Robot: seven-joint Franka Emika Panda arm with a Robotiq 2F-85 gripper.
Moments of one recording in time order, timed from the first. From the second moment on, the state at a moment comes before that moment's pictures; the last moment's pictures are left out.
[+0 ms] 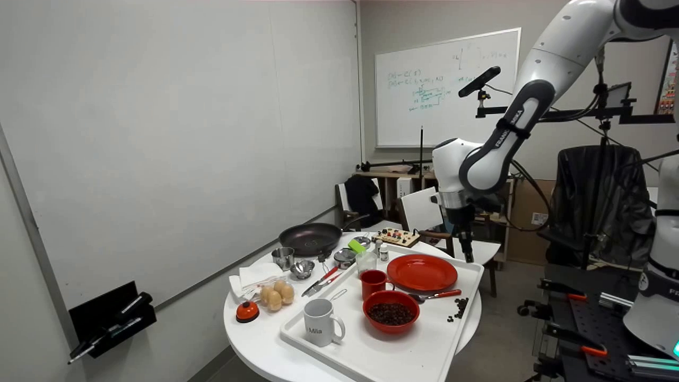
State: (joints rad) arm -0.08 0.13 -0.08 -2.51 -0.20 2.44 -0.17
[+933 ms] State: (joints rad) arm -0.07 0.34 -0.11 -2.41 -0.22 2.54 -0.02
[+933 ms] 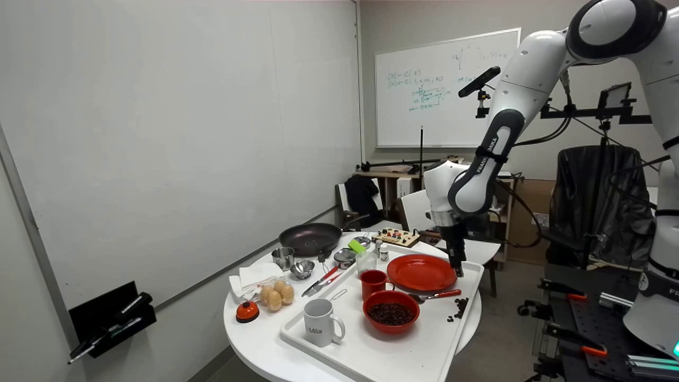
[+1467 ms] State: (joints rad) arm -0.08 0.45 -0.14 -2.42 -0.15 2.80 0.11
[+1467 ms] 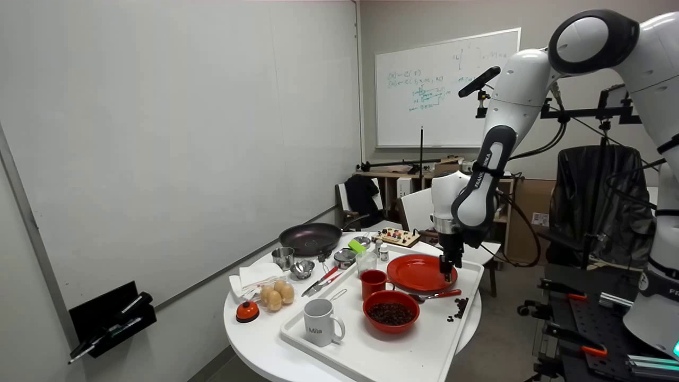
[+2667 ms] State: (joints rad) arm -0.15 0.64 -0.10 -2.38 -0.07 2.89 -0.06
